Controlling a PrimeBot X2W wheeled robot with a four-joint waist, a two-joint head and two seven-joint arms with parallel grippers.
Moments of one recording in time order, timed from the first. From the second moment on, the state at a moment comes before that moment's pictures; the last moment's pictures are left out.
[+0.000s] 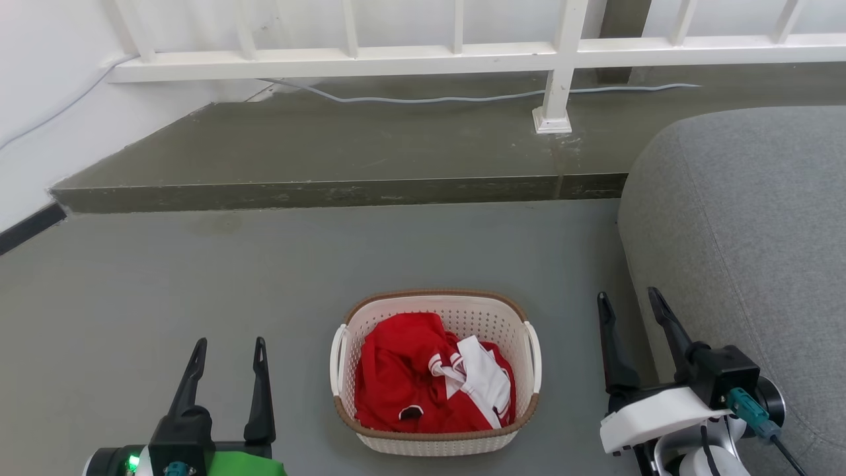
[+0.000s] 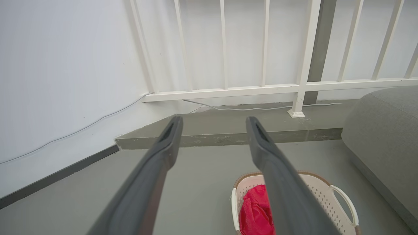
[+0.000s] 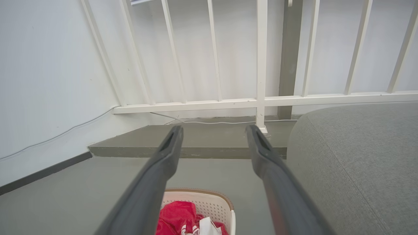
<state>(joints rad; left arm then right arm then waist) 0.15 0.05 -0.18 -0.01 -0.11 0.10 -0.25 0.10 -0.04 0.25 0.05 0.16 -0.12 -0.25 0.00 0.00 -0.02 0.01</state>
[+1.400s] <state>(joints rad) -0.09 0.04 -0.17 0.13 -0.16 0.10 -0.25 -0.13 -0.04 0.17 0.17 0.20 -0.11 -0.25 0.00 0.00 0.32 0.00</state>
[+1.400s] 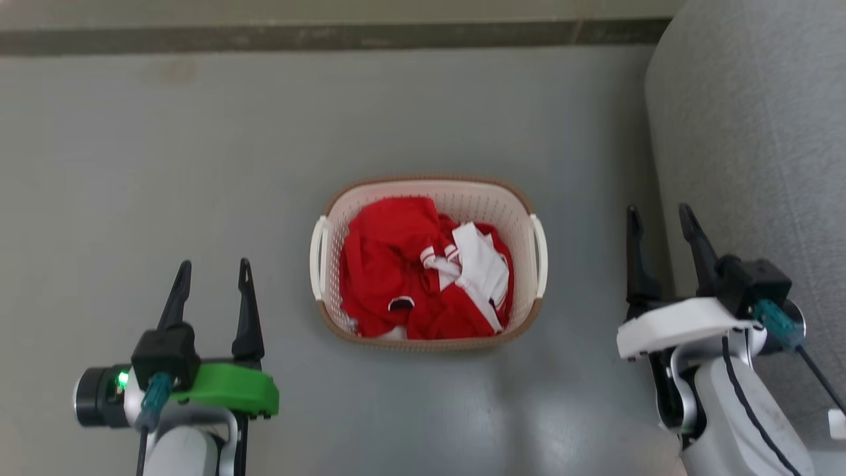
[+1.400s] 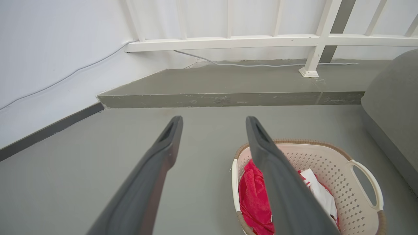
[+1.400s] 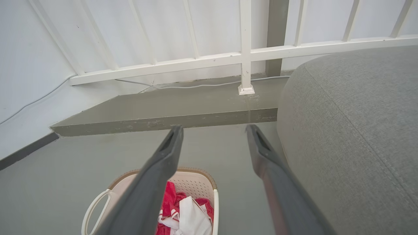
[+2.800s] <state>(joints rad) -0.70 0.02 -0.33 0.56 -0.29 0.08 -0.26 -0.65 -0.06 0.18 0.56 0.21 -0.08 -0.25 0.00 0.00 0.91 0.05</state>
